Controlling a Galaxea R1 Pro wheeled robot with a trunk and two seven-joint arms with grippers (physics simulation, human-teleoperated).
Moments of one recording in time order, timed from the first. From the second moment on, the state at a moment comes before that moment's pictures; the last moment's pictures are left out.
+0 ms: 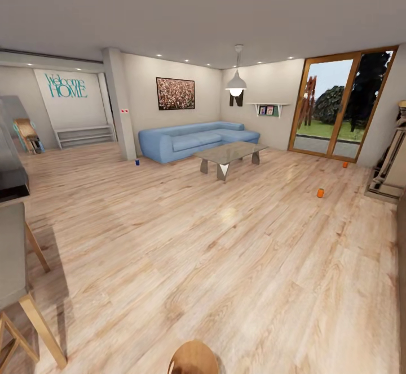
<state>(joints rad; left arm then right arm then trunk) 0.00 0.00 0.00 -0.56 0.00 0.08 0.00 0.00 0.00 0.01 -0.58 0.00 0.29 0.00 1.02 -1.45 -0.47</state>
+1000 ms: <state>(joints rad) -0.01 -0.17 -0.34 -1.53 0.19 0.77 0.36 0.00 -0.01 -0.05 -1.56 0.00 0.92 0.00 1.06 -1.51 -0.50</state>
